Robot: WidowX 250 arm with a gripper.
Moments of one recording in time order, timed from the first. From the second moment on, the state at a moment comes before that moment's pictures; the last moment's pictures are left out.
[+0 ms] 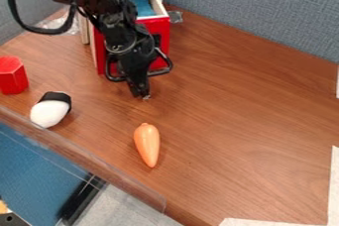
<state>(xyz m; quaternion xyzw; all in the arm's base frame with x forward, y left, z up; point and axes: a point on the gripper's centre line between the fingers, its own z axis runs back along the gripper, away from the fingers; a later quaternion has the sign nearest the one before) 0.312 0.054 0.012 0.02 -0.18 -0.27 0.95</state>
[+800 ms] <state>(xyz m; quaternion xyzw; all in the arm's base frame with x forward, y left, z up) 0.306 0.037 0.016 0.00 -0.18 -0.27 0.95</state>
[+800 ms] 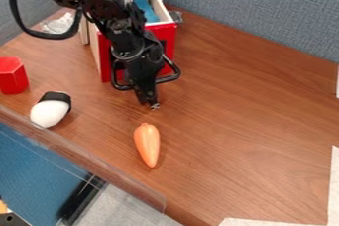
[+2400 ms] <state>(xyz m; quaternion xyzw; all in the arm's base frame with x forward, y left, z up) 0.292 0.042 0.047 -0.01 -0.20 -0.25 0.95</state>
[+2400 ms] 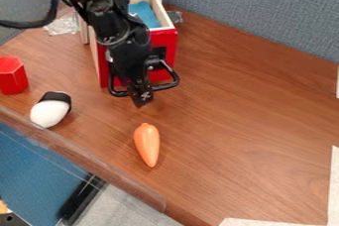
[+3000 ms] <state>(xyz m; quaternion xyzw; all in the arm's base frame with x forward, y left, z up) 0.270 0.064 0.091 -0.01 -0.20 -0.24 0.95</state>
